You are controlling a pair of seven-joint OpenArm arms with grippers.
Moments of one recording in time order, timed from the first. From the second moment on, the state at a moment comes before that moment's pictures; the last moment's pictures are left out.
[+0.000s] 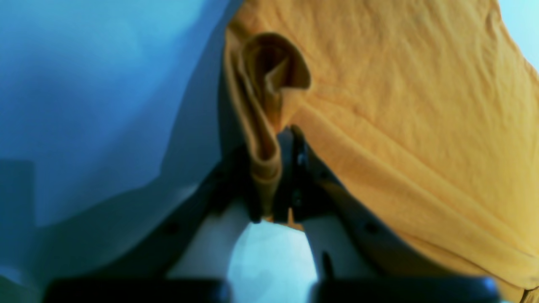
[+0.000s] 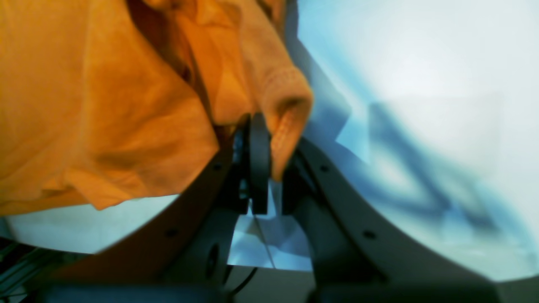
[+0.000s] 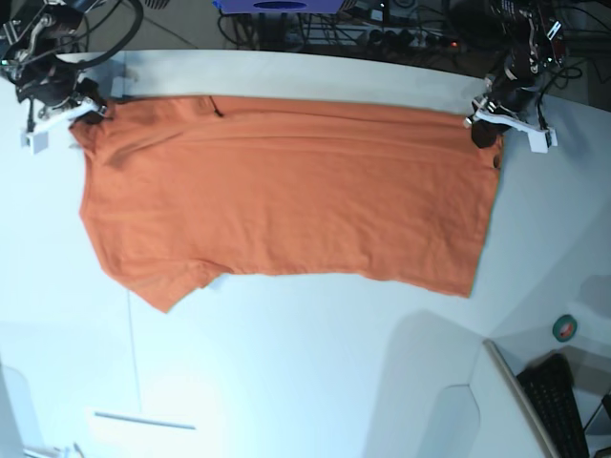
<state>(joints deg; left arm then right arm) 19.0 -9.4 -33.8 69.2 -33.3 -27.7 25.6 -10.0 -5.3 54.7 80.3 18.1 36.8 -60.0</state>
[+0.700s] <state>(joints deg) 22.8 -8.4 -49.9 80.8 -33.0 -27.3 26.7 -17.7 -7.1 47.9 99.8 17.7 33.4 -59.7</state>
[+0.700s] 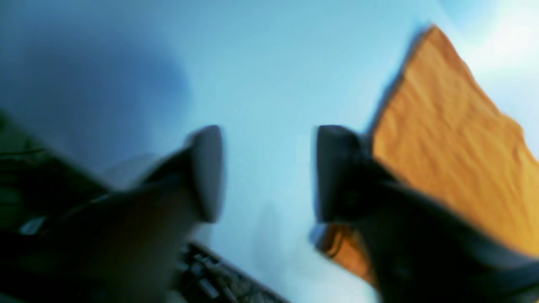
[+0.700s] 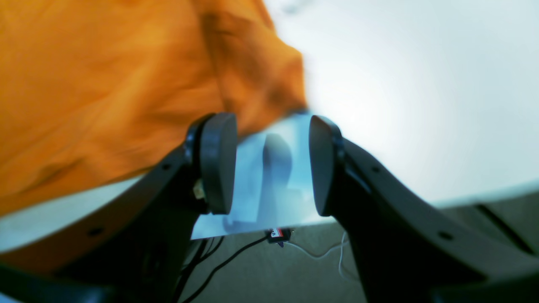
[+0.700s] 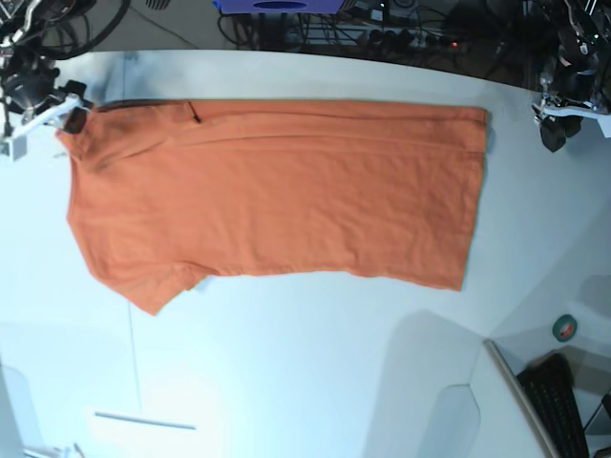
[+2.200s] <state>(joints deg) 24.1 -4.1 -47.3 73.8 -32.7 -32.9 30.2 -13.9 0.5 54.4 74.5 30.0 34.9 -54.9</state>
